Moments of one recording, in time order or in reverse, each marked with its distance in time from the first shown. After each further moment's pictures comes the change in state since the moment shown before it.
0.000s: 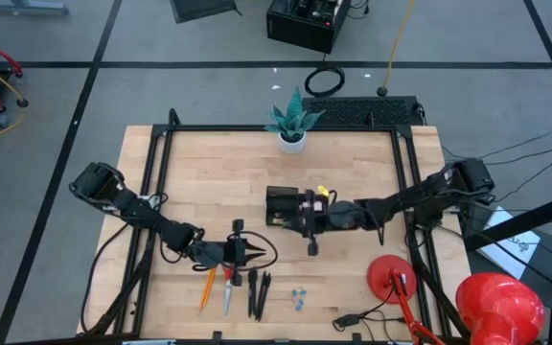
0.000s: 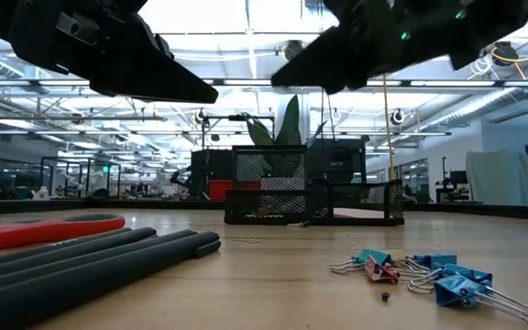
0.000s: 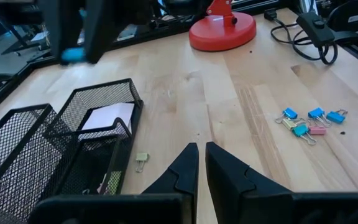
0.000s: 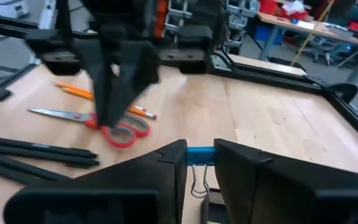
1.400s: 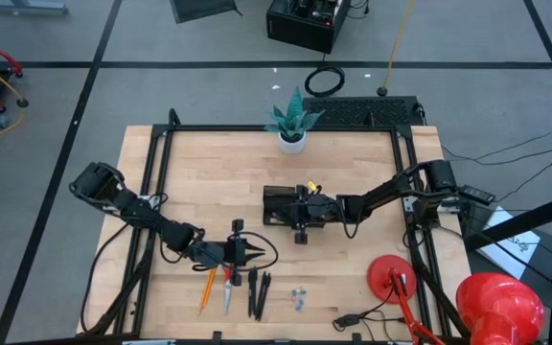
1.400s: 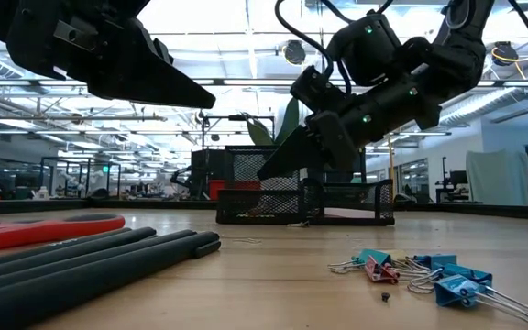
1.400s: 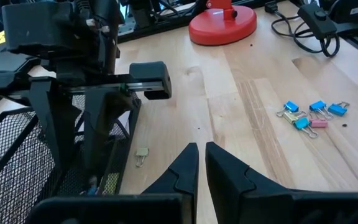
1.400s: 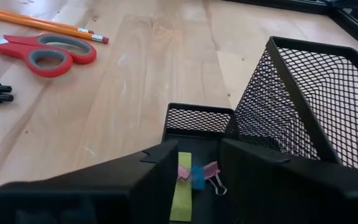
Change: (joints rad) left arm 0.000 0.000 0.000 -0.023 0.000 -0.003; right arm -0.144 0.284 0.023 0.062 -0.063 0.045
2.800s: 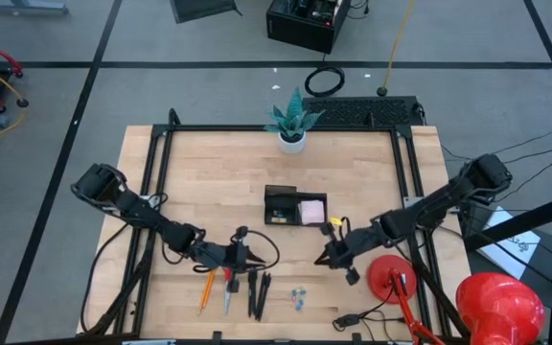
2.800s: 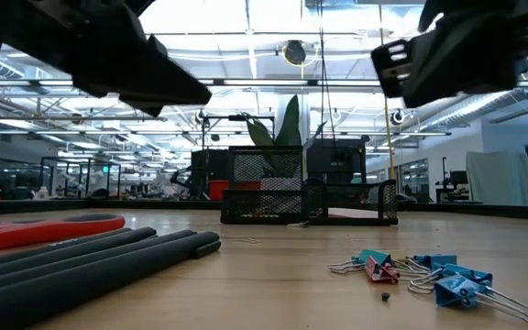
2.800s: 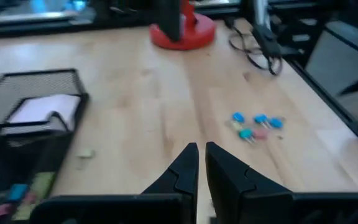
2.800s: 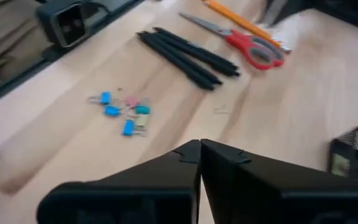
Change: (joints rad) left arm 0.002 0.026 0.006 0.038 0.178 -0.135; right arm 0.387 -0.465 -0.117 -0.446 -0.079 -0.084
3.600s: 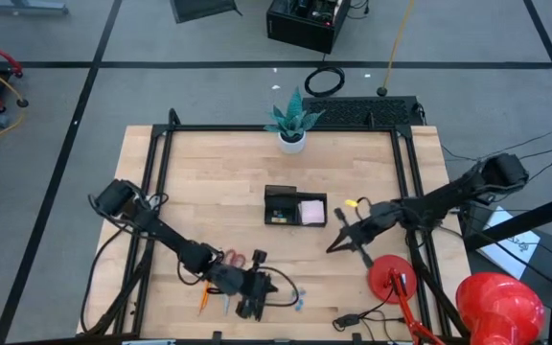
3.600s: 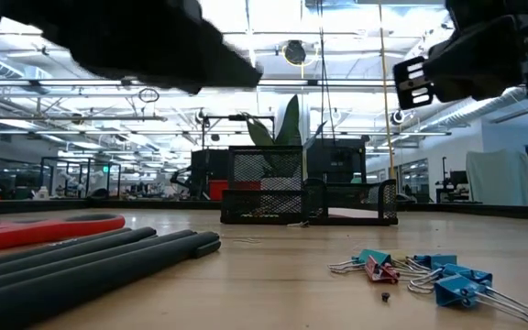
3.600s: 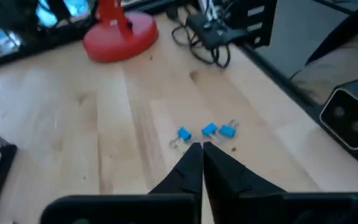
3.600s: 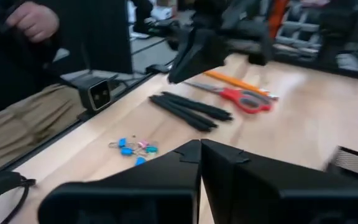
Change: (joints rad) left arm -0.065 0.223 0.279 -0.114 0.035 0.160; right arm -0.170 -0.222 -0.344 0.458 -0.265 0.071
